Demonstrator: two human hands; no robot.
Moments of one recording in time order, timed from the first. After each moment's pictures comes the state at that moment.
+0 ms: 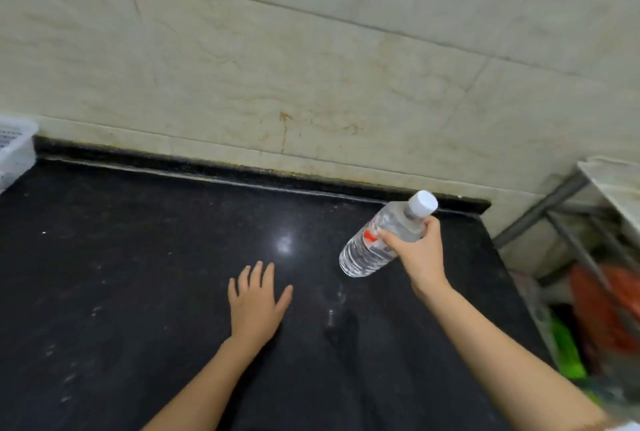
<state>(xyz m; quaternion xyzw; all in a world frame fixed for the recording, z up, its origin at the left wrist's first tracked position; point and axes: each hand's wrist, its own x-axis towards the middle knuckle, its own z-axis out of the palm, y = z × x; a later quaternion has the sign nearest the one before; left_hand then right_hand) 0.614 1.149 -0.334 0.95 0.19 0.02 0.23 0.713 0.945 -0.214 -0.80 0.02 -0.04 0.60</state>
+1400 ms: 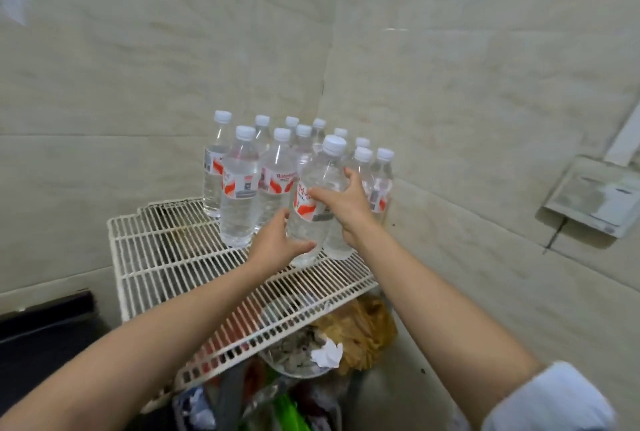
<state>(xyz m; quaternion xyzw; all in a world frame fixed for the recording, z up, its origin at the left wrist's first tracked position) 0.824 0.379 -0.098 0.85 -0.20 0.03 0.49 0.773 0.279 -0.017 -0.75 0.10 -0.20 0.62</state>
